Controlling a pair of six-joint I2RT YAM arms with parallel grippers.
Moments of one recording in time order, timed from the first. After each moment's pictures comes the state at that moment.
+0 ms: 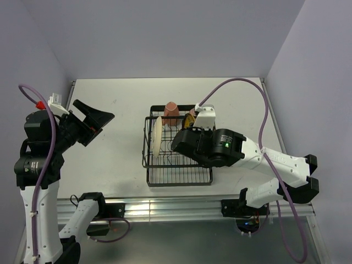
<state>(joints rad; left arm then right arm) 0.02 0.80 1.37 -0.97 0.39 -0.85 1.28 1.35 1.59 -1.34 0.85 1.09</state>
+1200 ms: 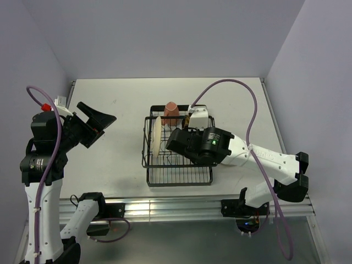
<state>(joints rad) 0.02 0.79 1.28 -0.94 0.38 -0.85 1.23 1.40 1.54 -1.34 0.84 1.05</state>
